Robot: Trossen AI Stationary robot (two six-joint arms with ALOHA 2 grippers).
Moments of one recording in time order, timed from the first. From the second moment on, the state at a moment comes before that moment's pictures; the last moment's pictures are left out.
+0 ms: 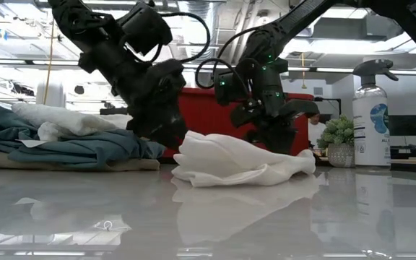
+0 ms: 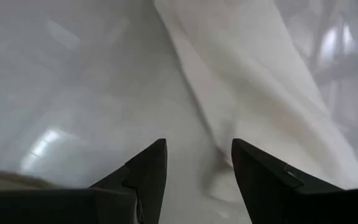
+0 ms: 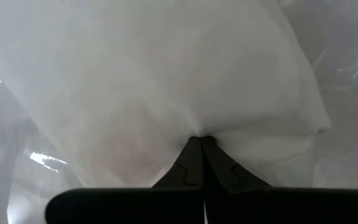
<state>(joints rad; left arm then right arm) 0.06 1.61 0.74 0.13 0.05 -0.60 -0.25 2.09 1.44 -1.01 -0.15 -0.60</state>
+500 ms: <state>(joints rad) 0.02 1.65 0.75 0.15 0.07 -0.73 -0.26 2.09 1.44 -1.00 -0.15 -0.60</state>
